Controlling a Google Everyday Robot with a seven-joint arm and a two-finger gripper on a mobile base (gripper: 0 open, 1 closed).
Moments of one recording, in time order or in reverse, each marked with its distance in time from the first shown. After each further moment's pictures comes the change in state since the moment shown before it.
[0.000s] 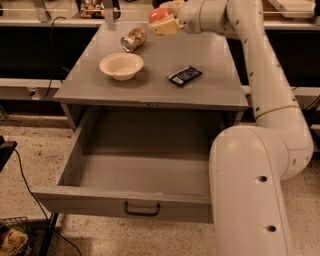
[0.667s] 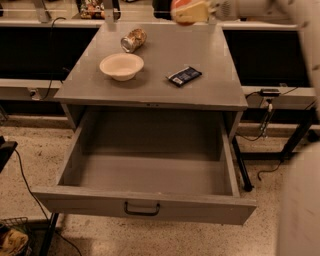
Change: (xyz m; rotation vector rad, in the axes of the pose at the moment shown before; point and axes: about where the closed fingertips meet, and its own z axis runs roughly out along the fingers) arm -0.059 0.024 -0.100 0.009 0.062 0.089
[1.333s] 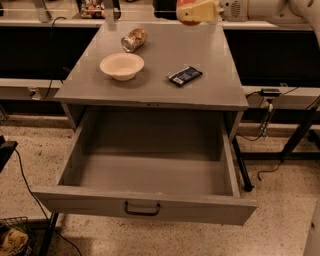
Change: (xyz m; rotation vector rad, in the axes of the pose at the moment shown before) arm -0.011 0.015 -0.036 0.027 -0.028 0.027
